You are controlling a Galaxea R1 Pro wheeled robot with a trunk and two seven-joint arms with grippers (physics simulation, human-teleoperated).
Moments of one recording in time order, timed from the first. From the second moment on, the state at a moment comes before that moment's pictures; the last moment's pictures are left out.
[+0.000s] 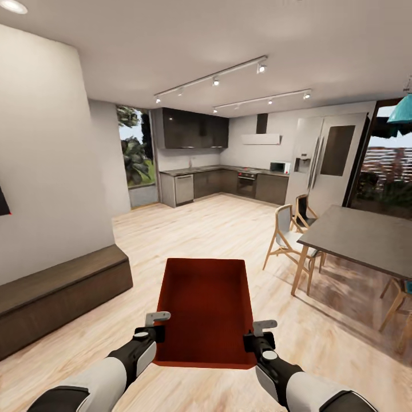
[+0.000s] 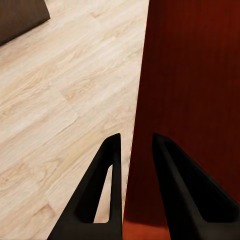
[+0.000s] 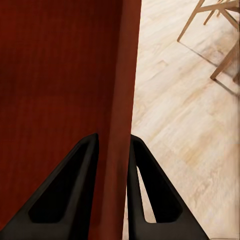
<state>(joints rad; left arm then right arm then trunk) -0.74 -0.11 -0.03 -0.14 0.07 0.03 0.22 -0.70 0.11 0.38 -0.04 -0.23 -0.24 -0.21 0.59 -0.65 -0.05</state>
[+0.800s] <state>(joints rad) -0.74 -0.11 -0.02 -0.13 0.06 0.03 0.22 -0.70 0.11 0.38 -0.04 -0.23 -0.24 -0.21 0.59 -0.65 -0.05</state>
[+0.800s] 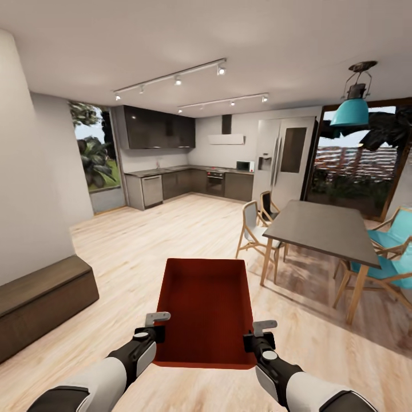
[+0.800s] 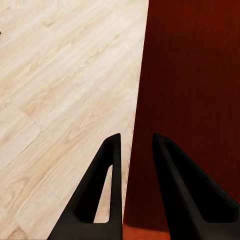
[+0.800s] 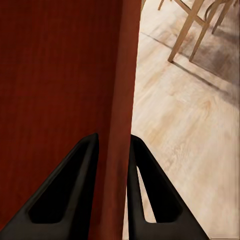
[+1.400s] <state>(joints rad) -0.74 -0.11 -0.03 -0.14 0.07 0.03 0.22 -0.70 0.11 0.38 -0.04 -0.23 -0.24 -0.21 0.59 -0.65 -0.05</state>
